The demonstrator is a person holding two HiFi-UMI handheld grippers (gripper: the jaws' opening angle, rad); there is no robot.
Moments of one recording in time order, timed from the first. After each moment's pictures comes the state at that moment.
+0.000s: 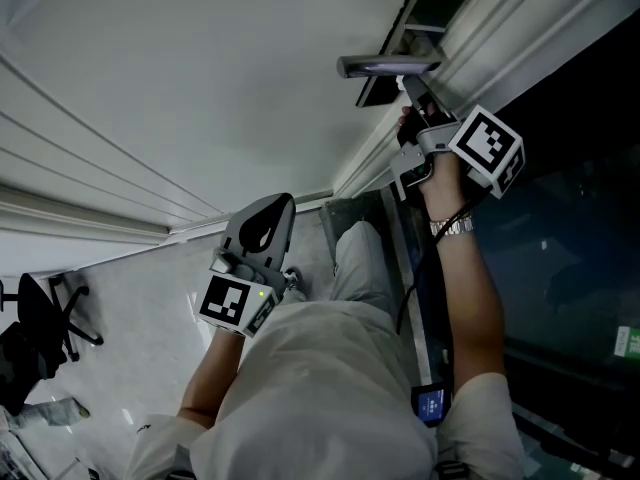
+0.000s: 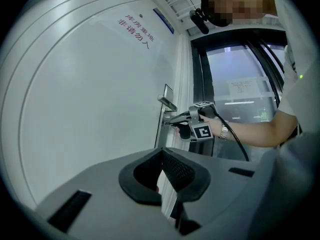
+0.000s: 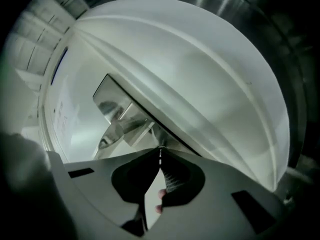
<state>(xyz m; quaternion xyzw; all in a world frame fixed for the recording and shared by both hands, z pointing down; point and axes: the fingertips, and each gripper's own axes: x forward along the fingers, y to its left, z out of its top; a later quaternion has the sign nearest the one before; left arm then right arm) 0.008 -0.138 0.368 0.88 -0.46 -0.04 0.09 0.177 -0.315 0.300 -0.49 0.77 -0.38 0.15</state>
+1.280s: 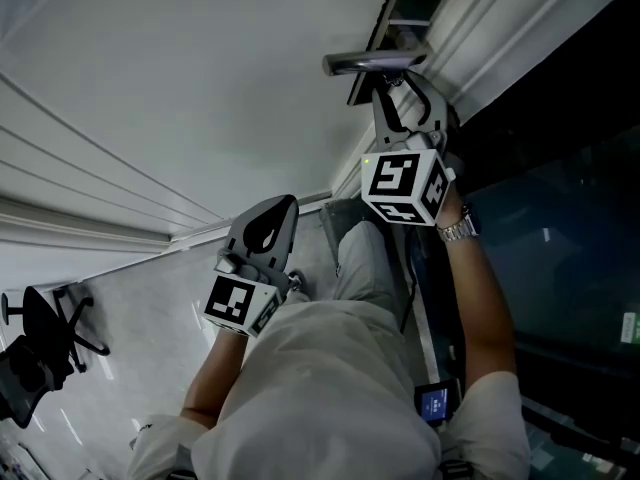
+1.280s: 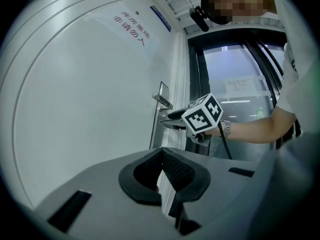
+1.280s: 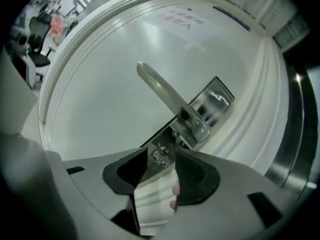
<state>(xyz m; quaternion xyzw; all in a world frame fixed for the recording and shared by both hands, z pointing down) 0.022 -0.138 0.370 0.89 -0.44 -0.03 0.08 0.148 -0.292 0.299 -0.56 0.71 0.27 -0.33</state>
